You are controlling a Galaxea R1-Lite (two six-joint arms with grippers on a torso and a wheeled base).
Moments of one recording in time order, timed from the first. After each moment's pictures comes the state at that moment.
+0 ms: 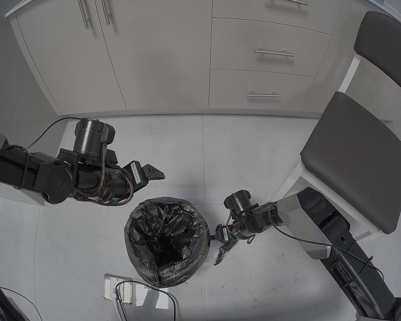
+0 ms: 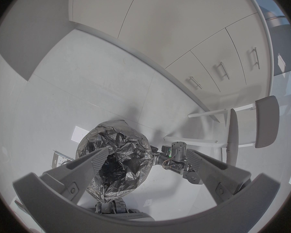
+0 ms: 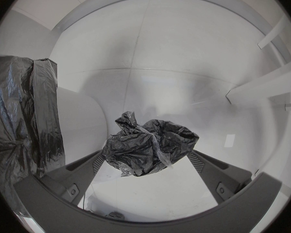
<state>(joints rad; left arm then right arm) -0.36 1.87 -1.05 -0.16 -0.16 -0.68 0.49 2.92 -2.00 0.09 -0.06 0.26</state>
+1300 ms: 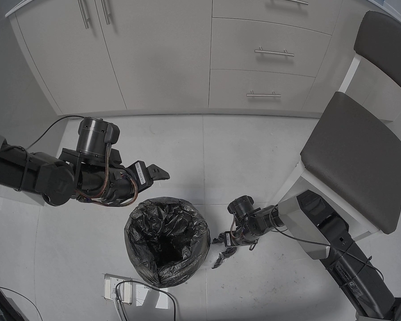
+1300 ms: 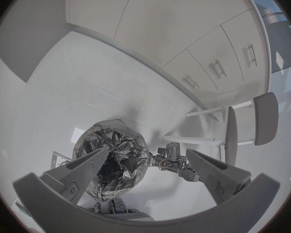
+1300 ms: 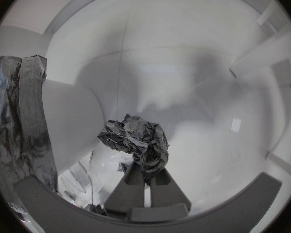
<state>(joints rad) -0.39 1.86 -1.05 -0.16 -0.14 -0.68 0.47 2.95 -2.00 0.14 0.02 0.34</state>
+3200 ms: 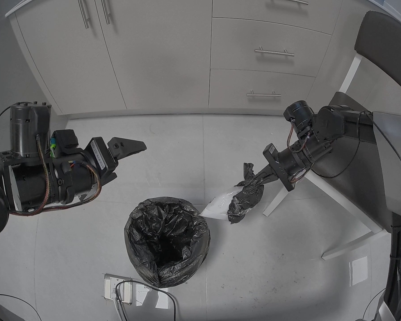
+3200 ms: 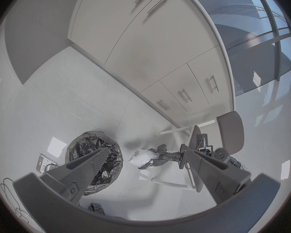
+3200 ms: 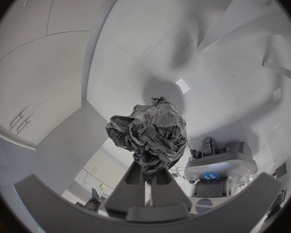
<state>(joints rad) -0.43 1.48 -0.82 -0.31 -0.12 -0.80 0.31 2.32 -2.00 0.70 0.58 1.01</state>
